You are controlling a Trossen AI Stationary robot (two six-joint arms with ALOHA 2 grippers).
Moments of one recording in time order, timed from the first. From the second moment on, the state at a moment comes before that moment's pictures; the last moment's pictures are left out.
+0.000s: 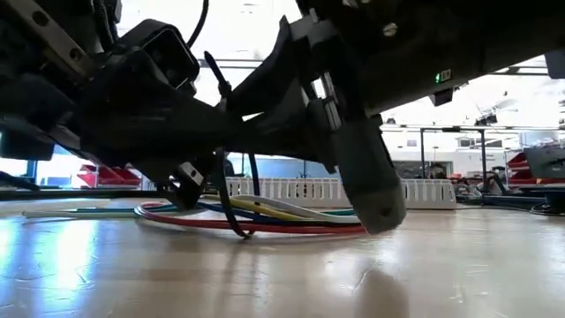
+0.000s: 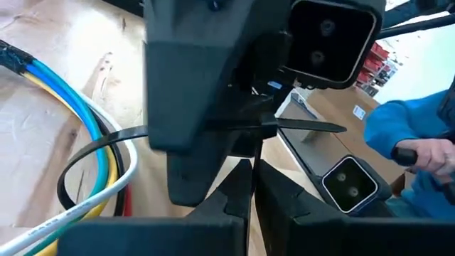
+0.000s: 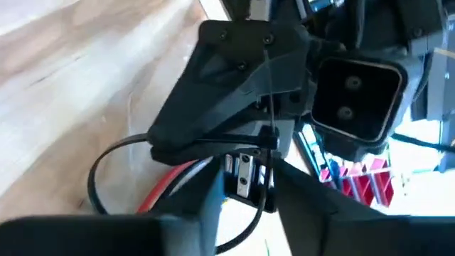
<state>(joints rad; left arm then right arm) -0.48 2.11 0.57 1.40 -0.07 -0.50 0.56 2.18 1.16 0.60 0.83 -0.74</state>
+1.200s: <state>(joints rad) -0.48 2.10 0.52 1.43 -0.09 -0.52 0.57 2.18 1.16 0.54 0.91 -0.67</state>
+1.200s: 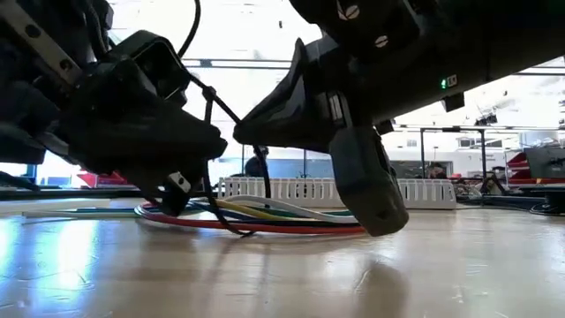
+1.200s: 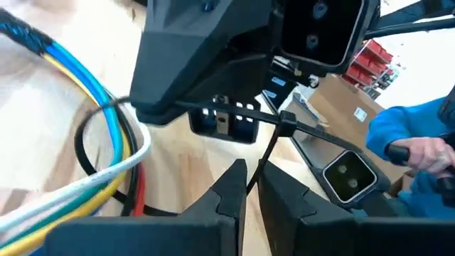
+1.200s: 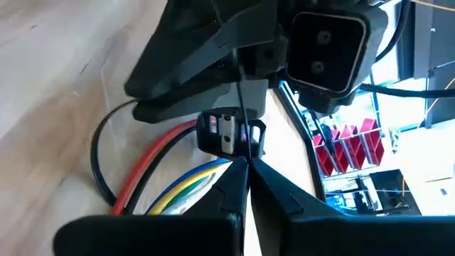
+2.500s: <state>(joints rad) -0.47 2.10 0.52 1.52 -0.10 -0.49 0.58 2.18 1.16 0.57 0.92 -0.81</state>
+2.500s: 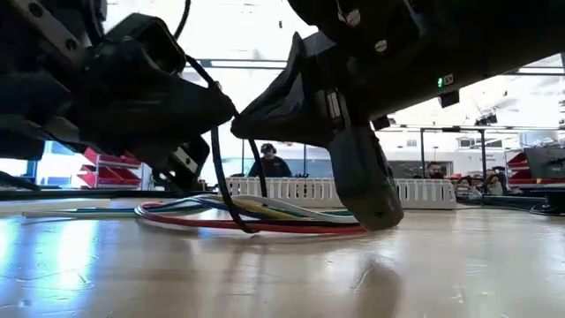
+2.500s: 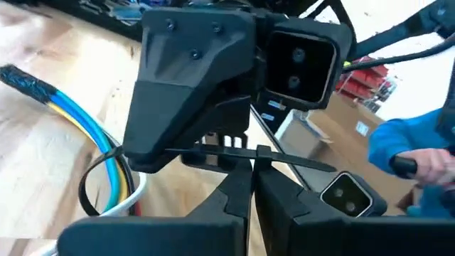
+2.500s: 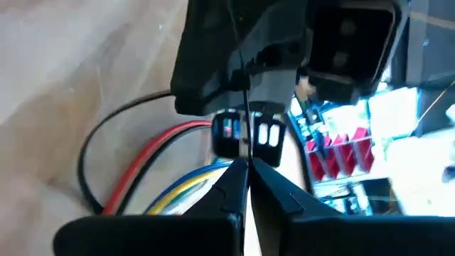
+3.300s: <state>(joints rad) -0.43 2.11 0.53 1.47 -0.05 -0.56 0.60 2.18 1.16 0.63 0.91 -0.89</state>
